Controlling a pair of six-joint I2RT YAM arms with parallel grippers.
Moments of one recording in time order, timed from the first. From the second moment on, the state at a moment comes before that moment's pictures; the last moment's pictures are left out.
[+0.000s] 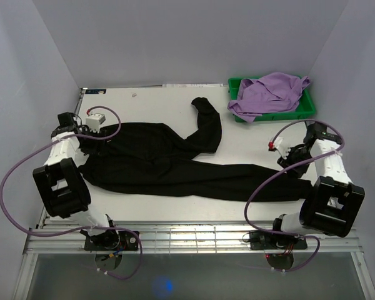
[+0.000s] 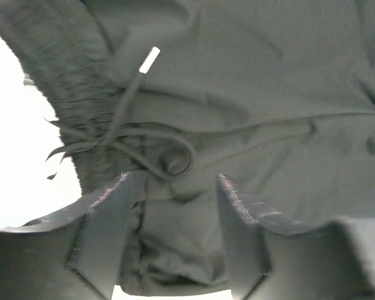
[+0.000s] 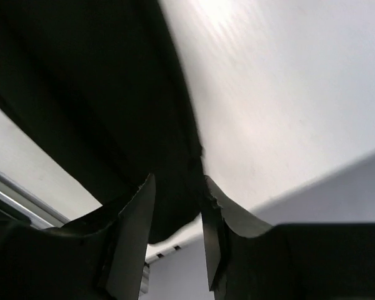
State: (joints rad) left arm 0.36 1.54 1.12 -0.63 0.43 0.55; right arm -0.35 1.40 1.06 -1.05 -0.27 -1.38
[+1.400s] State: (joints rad) left arm 0.34 1.62 1.13 -0.66 0.41 0.53; right arm -0.15 1.50 0.87 -0.88 -0.22 -1.18
